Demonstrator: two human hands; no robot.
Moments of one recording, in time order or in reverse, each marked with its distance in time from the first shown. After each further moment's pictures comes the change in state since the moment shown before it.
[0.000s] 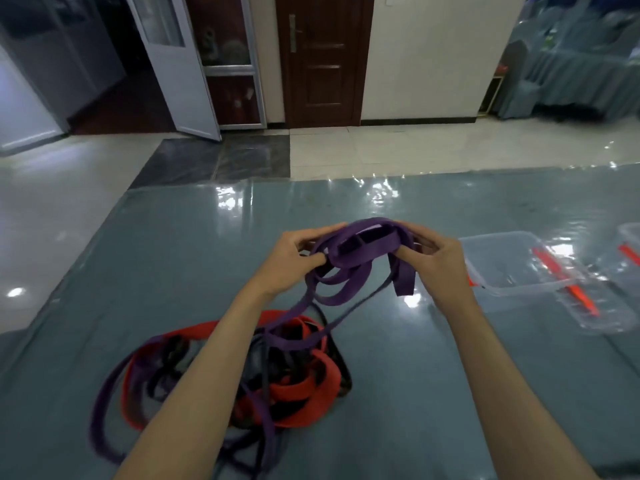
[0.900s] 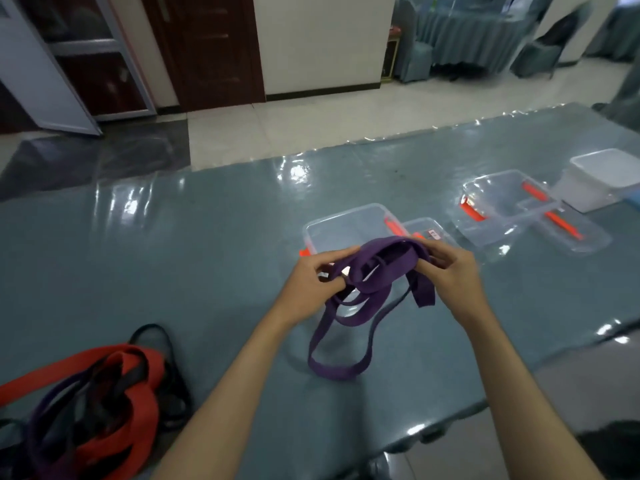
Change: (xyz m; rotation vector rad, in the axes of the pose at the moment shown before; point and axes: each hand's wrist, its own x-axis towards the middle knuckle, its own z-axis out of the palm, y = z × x) left_hand 0.114 0.019 0.379 -0.091 -0.195 -0.056; right_hand -0.043 0.056 -0.378 -0.174 0.201 0.112
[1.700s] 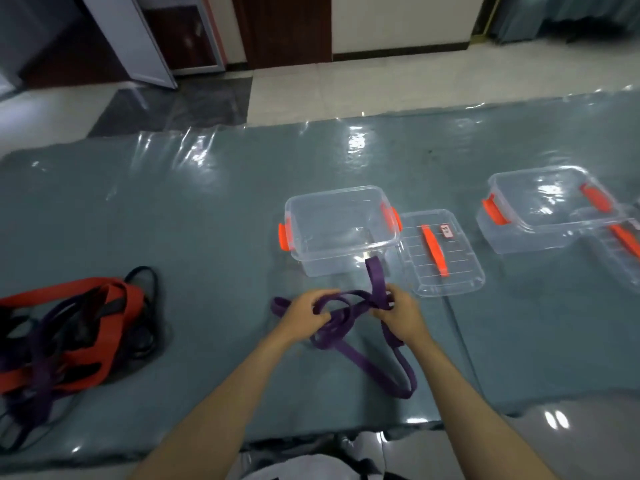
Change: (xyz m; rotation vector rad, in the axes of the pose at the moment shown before) left_hand 0.017 -0.102 0.155 0.307 0.082 -0.441; right_hand 0.011 0.195 -0.068 -0.365 -0.409 0.430
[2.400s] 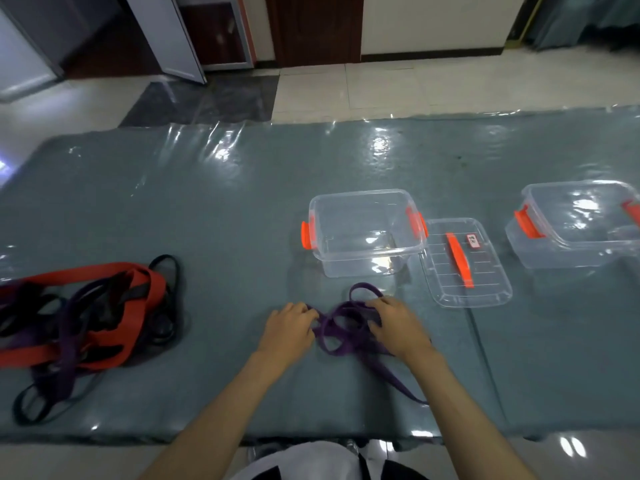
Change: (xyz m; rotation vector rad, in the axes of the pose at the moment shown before) left_hand -0.042 -0.034 -0.025 0.857 0.066 -0.083; right_hand -0.012 -0.038 0.032 -0.635 -0.163 -0.236
